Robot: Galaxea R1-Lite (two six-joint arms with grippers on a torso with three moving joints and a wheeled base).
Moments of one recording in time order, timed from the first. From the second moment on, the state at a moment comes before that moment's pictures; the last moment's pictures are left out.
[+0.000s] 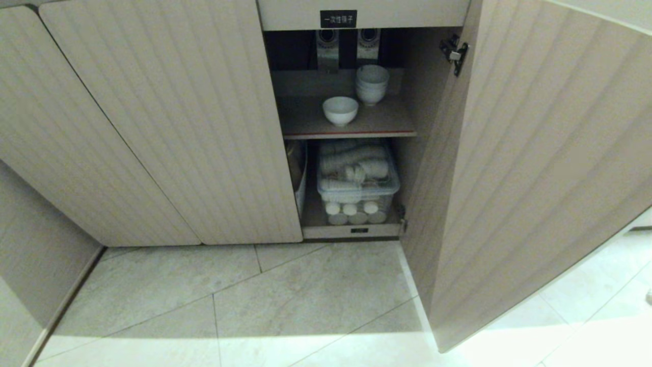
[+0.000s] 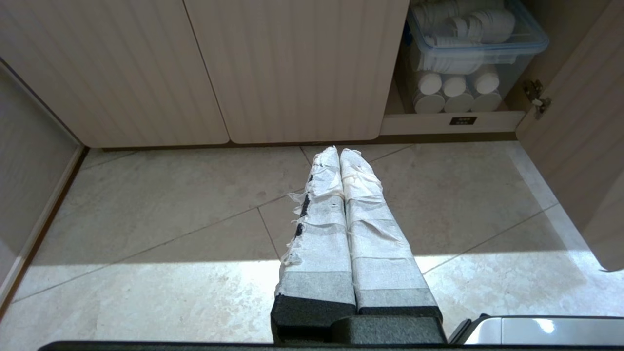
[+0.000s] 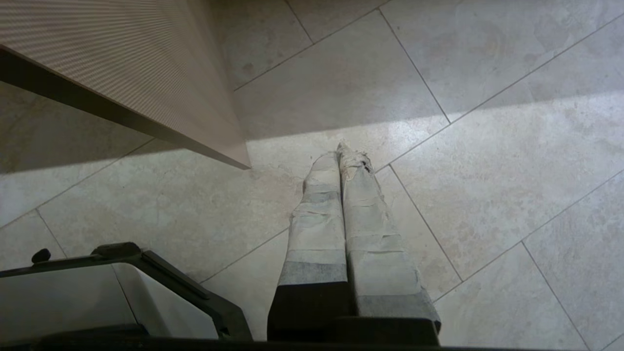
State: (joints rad) left arm 0.00 0.00 0.00 0.00 -0.01 -0.01; right arm -0.19 0.95 -0.46 0.03 0.00 -0.07
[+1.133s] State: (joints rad) left arm 0.00 0.00 0.00 0.00 -0.01 -0.01; right arm -0.19 0.99 -0.43 -0.16 0.46 0.01
